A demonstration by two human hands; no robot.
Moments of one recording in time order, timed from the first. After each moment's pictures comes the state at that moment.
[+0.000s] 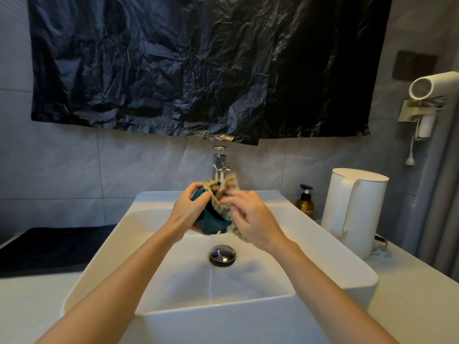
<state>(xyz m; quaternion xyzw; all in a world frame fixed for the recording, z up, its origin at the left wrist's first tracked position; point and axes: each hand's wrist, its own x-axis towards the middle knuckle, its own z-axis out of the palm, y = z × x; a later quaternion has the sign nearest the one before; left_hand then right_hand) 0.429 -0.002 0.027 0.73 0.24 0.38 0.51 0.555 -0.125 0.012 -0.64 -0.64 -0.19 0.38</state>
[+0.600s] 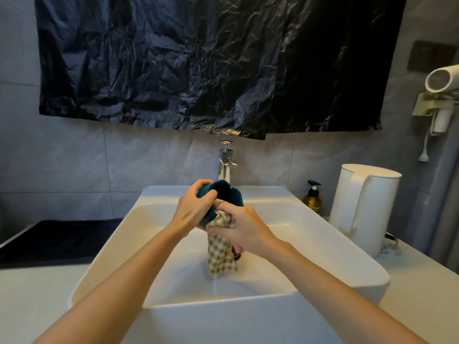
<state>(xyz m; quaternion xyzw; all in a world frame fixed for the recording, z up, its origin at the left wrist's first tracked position) 0.431 0.000 0.021 0.75 0.24 0.42 0.44 0.525 -0.120 0.005 -0.63 -0.67 0.01 0.40</state>
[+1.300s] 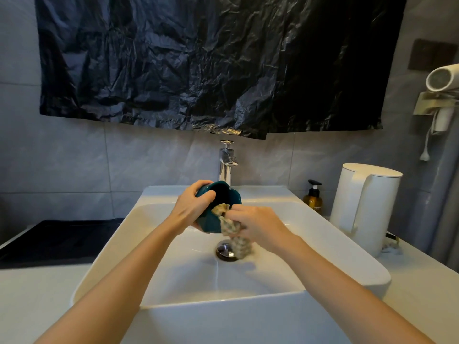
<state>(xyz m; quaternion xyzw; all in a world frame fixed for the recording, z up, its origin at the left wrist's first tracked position) 0.425 0.004 0.026 0.78 0.25 0.36 0.45 0.554 -0.123 0.007 -0.64 -0.71 -0.23 0.17</state>
